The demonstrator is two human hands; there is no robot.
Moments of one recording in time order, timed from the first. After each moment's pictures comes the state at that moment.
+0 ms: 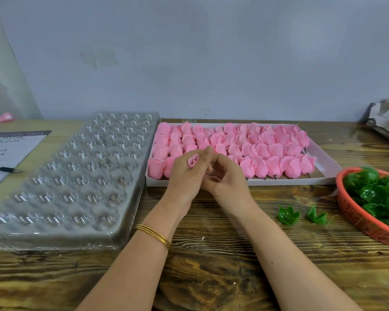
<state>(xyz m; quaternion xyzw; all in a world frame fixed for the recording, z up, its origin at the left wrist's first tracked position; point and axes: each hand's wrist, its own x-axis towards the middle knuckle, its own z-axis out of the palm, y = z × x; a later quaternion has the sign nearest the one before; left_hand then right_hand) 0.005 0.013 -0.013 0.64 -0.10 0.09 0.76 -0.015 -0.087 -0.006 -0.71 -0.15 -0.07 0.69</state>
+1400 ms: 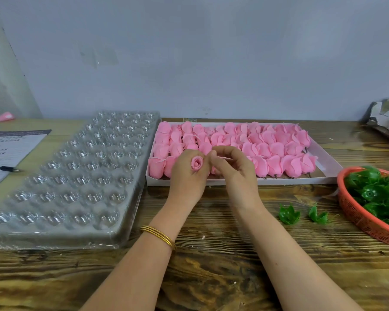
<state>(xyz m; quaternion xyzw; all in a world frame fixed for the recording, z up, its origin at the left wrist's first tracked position) 0.003 0.013 -0.012 0.76 -0.10 0.21 0.61 -0.014 -0.090 -0.002 -0.69 -0.04 -0.13 0.71</state>
